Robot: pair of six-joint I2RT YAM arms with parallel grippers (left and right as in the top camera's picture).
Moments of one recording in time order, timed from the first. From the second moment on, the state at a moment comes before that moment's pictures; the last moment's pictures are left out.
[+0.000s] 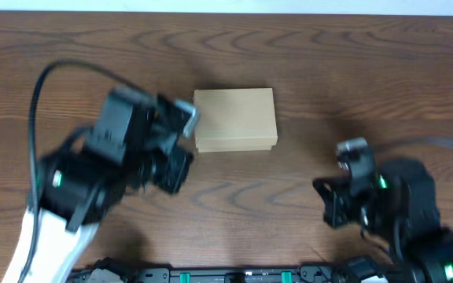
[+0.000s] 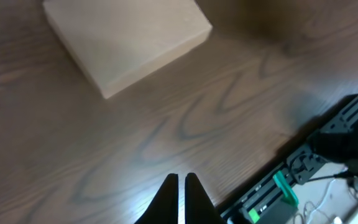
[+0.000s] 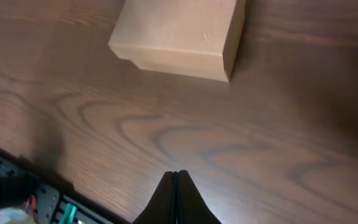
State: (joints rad) left arm -0.48 1.12 1.40 -1.26 0.31 -0.06; right arm 0.31 0.68 1.00 -1.13 -0.27 0.23
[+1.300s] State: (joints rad) left arm -0.51 0.86 0.88 -1.08 0.23 -0.27; right arm 0.31 0.40 0.70 -1.15 -0.29 0.49
